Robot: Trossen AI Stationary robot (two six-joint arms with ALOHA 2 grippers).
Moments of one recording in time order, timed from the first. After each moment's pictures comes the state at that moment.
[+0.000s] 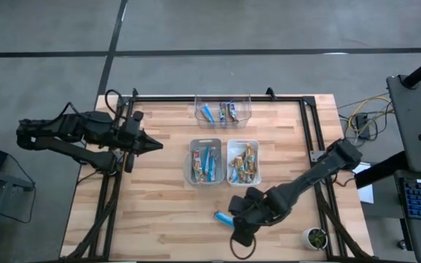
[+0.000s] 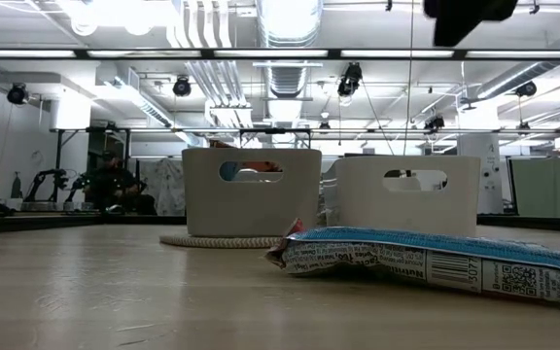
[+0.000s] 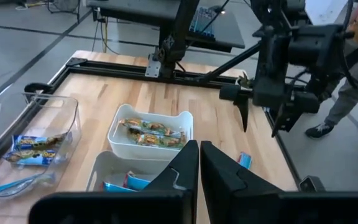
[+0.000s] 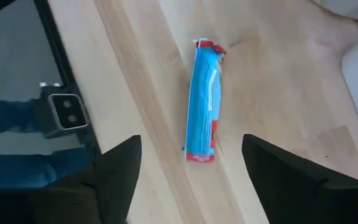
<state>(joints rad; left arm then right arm) -0.14 0.78 1.13 -0.65 -0.10 -0.18 0.58 1.87 1.61 -0.91 0.12 0.99</state>
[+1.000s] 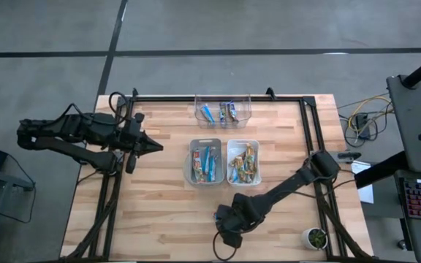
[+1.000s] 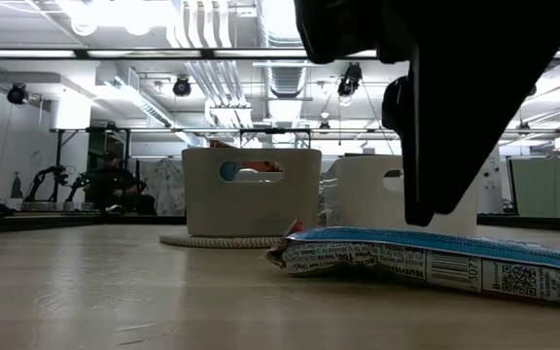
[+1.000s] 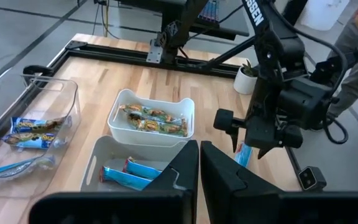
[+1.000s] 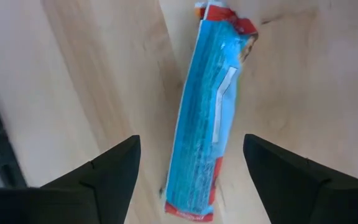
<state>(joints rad) -0.14 0.79 1.12 -0.69 -0.10 -0.21 0.53 2.12 1.61 -0.80 0.04 0.85</state>
